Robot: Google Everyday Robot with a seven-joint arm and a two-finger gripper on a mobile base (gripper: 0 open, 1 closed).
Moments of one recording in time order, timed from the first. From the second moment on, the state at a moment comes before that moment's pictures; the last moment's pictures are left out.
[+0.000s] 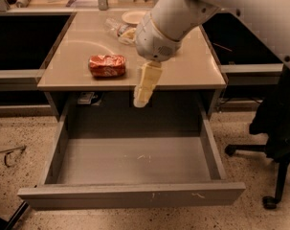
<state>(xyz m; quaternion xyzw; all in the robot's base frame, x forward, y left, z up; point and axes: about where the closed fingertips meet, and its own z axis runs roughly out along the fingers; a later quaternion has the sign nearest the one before) 0.546 0.026 0.921 -0.77 0.56 0.12 0.28</state>
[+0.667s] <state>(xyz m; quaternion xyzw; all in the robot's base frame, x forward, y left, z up) 0.562 0.114 0.917 -0.80 0.50 0.16 0.30</state>
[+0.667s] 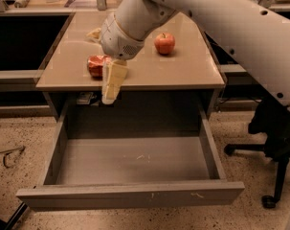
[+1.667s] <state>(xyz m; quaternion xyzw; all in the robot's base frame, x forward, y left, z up) 0.679 0.167 0.826 -0.82 0.48 0.20 0.26</state>
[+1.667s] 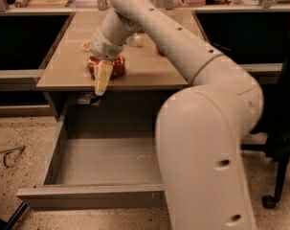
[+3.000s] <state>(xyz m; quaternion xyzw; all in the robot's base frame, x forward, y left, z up) 0.748 0.132 0.837 -0.78 0.54 0.16 0.28</state>
